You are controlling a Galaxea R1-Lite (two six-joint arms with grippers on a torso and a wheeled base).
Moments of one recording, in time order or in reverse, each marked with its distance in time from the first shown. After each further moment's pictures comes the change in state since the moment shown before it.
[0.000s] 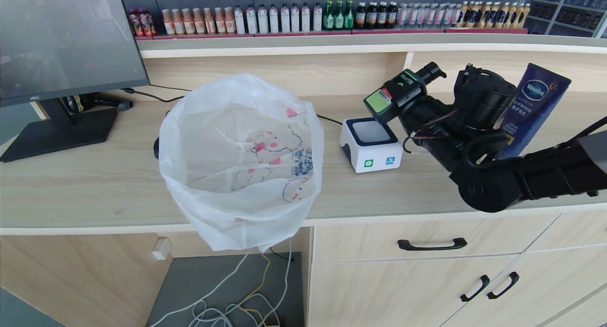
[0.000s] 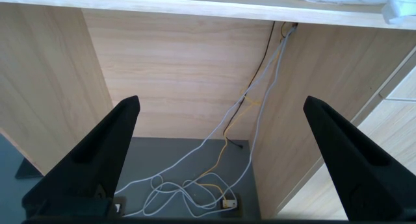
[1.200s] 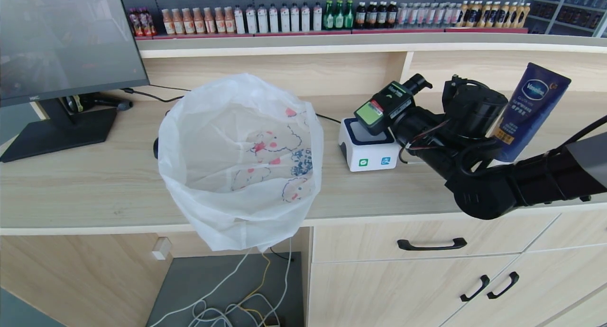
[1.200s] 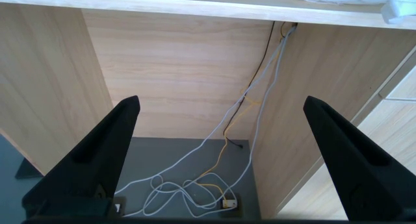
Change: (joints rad) left arm 0.000 0.000 0.000 0.000 0.000 0.000; right arm 0.011 0.014 0.034 -0.001 0.084 0.012
